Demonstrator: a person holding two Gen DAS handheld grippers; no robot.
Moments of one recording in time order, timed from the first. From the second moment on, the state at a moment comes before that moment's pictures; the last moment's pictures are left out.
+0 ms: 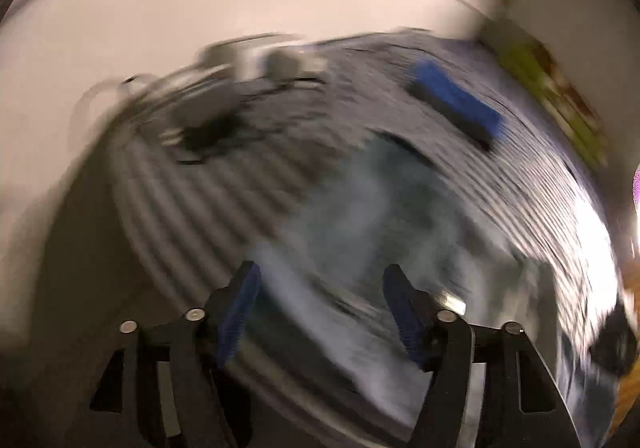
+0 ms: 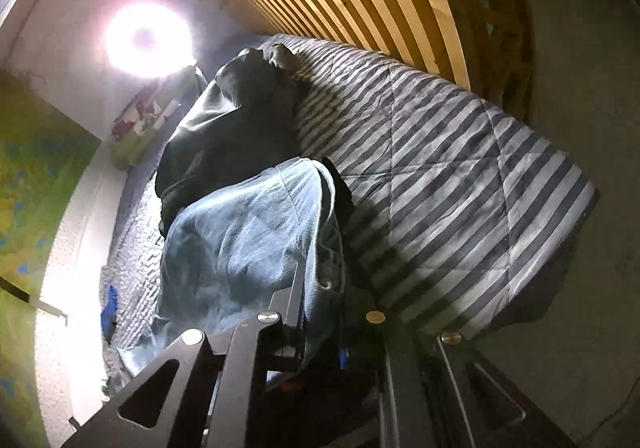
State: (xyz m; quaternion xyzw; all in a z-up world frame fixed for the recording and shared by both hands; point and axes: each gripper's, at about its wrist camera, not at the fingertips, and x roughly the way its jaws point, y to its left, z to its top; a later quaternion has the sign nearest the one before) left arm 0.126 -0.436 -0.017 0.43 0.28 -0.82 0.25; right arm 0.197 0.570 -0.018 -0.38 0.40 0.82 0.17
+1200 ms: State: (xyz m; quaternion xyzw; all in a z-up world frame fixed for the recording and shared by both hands) left arm 0.137 -0.410 -0.017 0.41 0.33 -0.82 0.22; right arm 0.207 0.571 0.005 -0.36 0.43 0.81 0.17
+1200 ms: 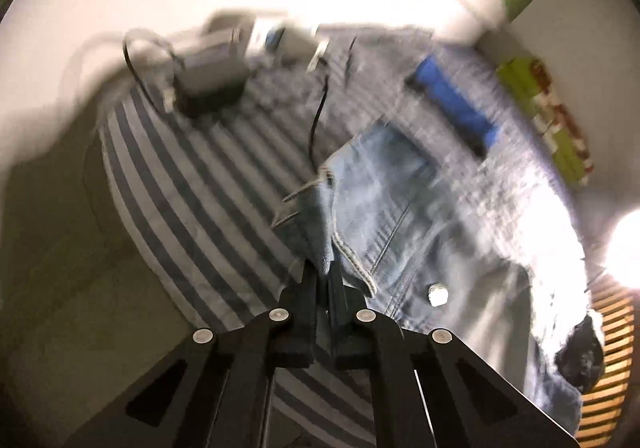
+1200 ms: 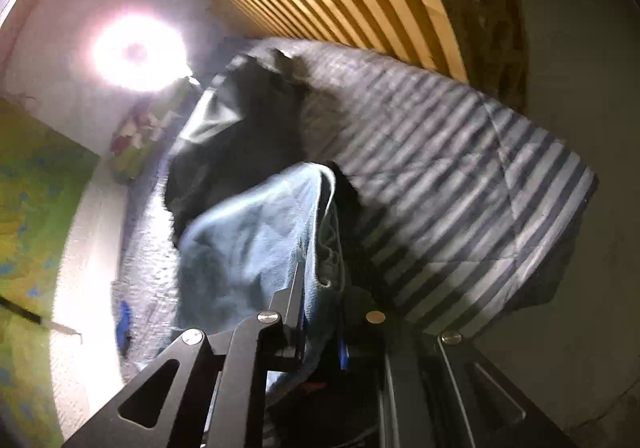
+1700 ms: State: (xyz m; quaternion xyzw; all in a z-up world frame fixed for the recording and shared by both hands) left arm 0.116 -0.358 0.032 0.42 0.21 -0.85 0.26; right arm 0.211 0.565 0.003 -0.36 0.40 0.82 0.18
